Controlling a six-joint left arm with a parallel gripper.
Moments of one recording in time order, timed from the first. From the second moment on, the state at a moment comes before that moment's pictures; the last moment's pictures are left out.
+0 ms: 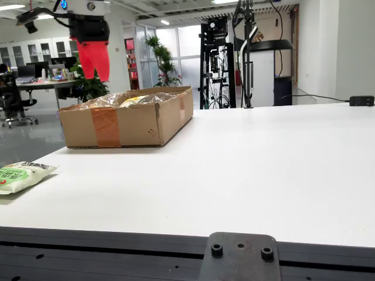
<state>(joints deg) -40.2 33.9 74.0 13.4 73.4 -90.3</state>
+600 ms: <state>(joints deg) -33.5 31.5 86.6 12.5 74.1 -90.1</state>
